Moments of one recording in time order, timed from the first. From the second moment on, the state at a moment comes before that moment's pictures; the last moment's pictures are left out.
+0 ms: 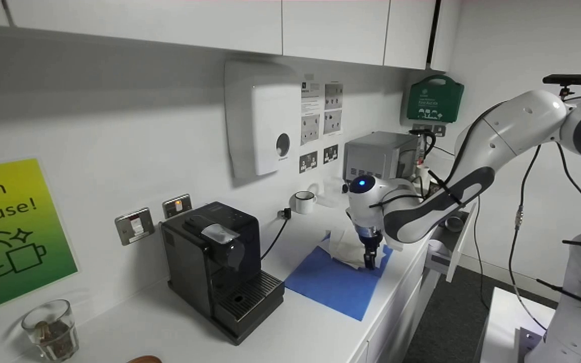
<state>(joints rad) 0.15 0.11 0.09 -2.24 -0.51 2.19 0.31</state>
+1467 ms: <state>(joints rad) 0.16 0.10 0.08 -2.23 -0.51 2.19 0.31</state>
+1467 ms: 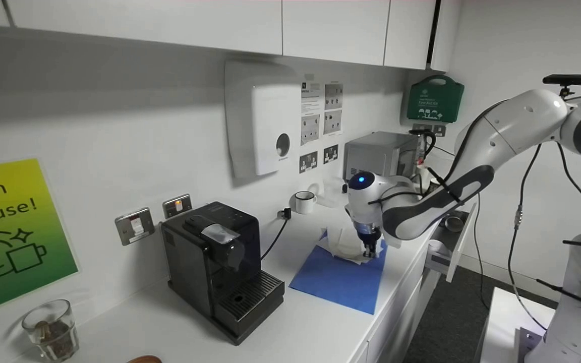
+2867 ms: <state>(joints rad) 0.26 -0.04 0.29 -2.22 -0.50 2.02 0.47</state>
